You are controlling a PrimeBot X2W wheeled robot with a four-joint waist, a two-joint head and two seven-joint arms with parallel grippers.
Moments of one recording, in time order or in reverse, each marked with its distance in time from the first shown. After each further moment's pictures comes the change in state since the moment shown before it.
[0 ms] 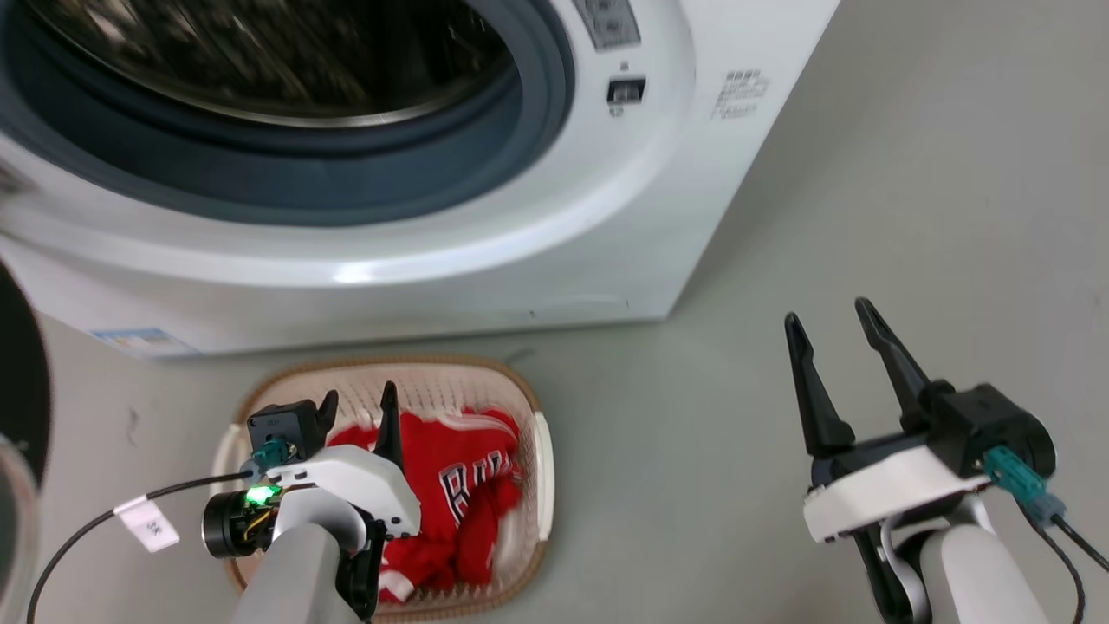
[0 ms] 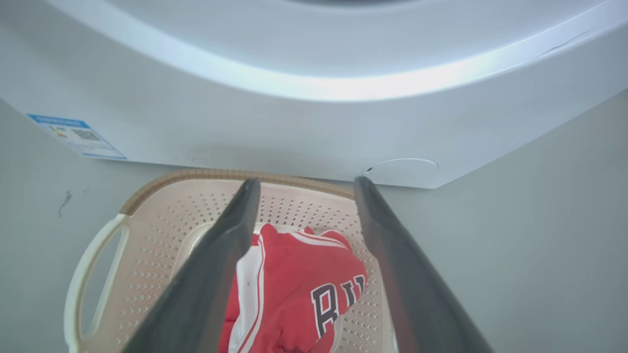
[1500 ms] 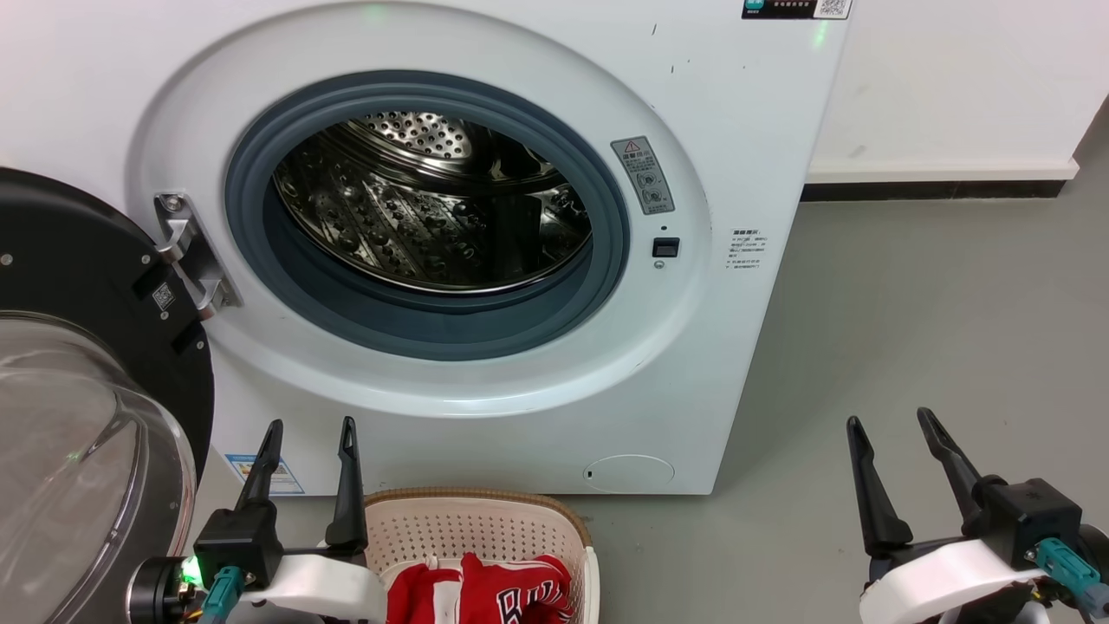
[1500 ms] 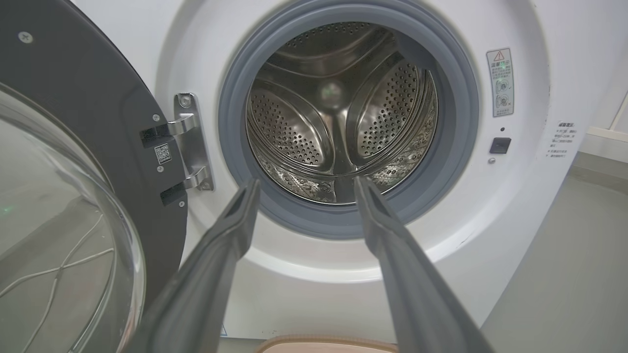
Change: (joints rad) left arm 0.439 0.007 0.044 -0.720 0.195 0.028 0.003; right arm 0.253 0.000 -0.109 -0.172 -0.031 0.000 0.132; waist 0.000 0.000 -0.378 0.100
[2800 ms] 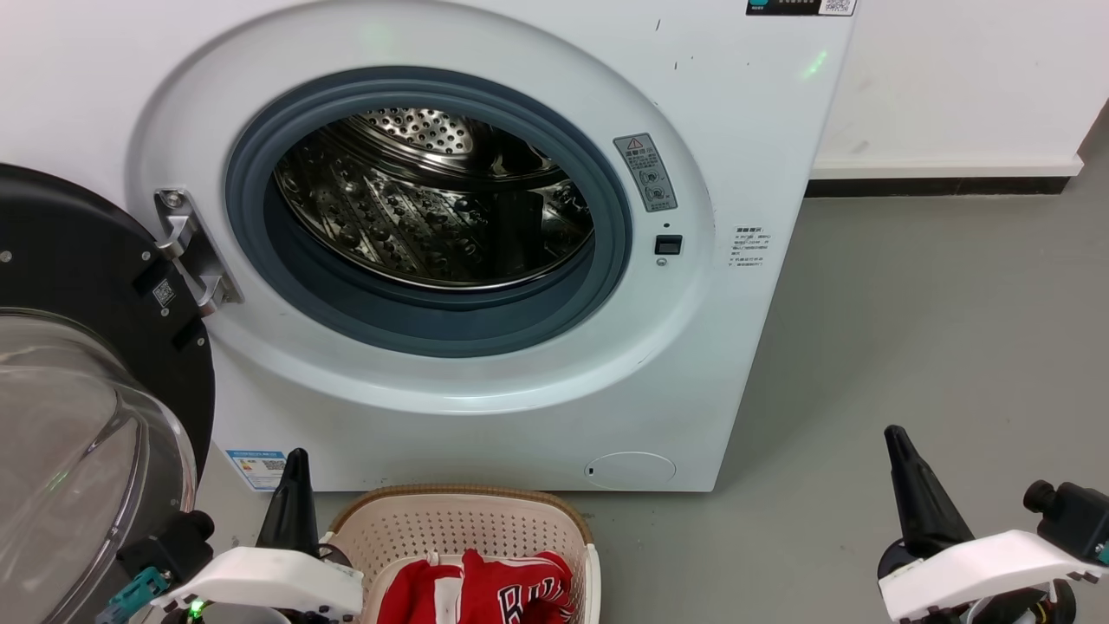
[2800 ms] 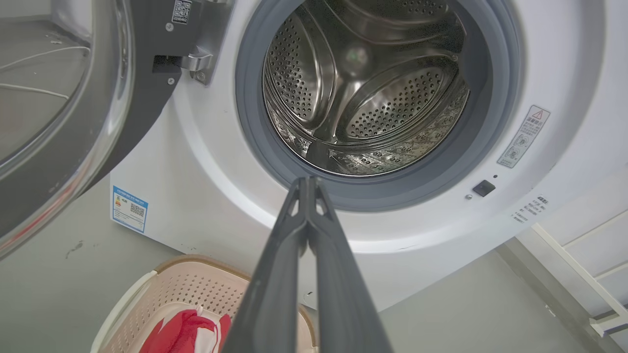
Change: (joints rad) left arm -0.009 -0.003 0.033 0.063 -0.513 -0.034 0.130; right arm -0.028 -0.018 -0.002 0.110 0.541 0.000 0.040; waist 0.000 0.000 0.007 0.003
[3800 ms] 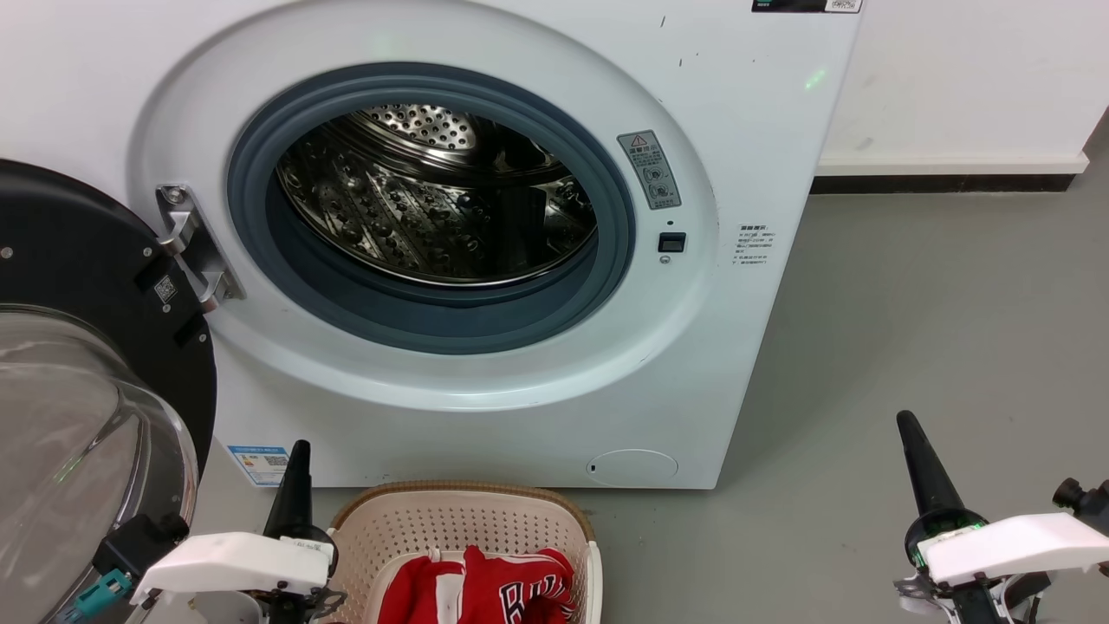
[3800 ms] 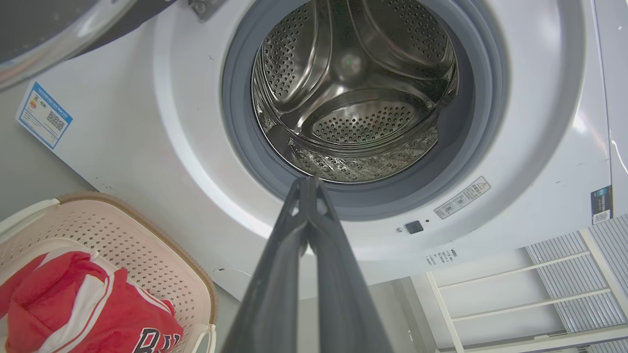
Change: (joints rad) left arm -0.038 -0.005 0.032 0.025 -0.420 -0.035 0.101; right arm -0.056 -0.009 -0.021 0.069 0.435 0.000 0.043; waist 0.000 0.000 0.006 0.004
